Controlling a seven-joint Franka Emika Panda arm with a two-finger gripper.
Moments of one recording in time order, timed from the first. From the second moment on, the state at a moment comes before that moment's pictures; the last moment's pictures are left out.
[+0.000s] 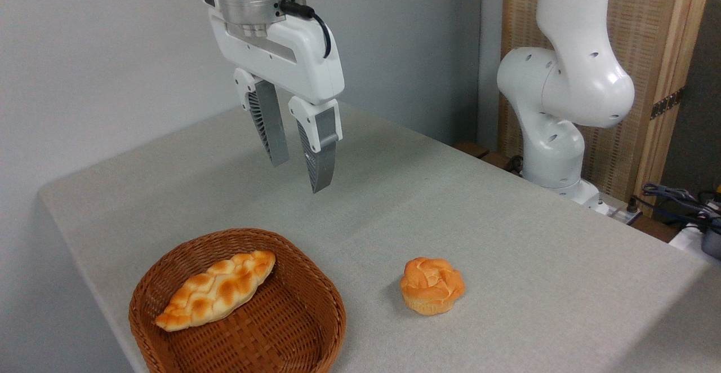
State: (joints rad) arm -0.02 -0.03 0.00 -1.64 -0.04 1.62 0.74
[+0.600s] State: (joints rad) arm -0.02 -0.06 0.03 -1.70 -0.04 1.61 0.83
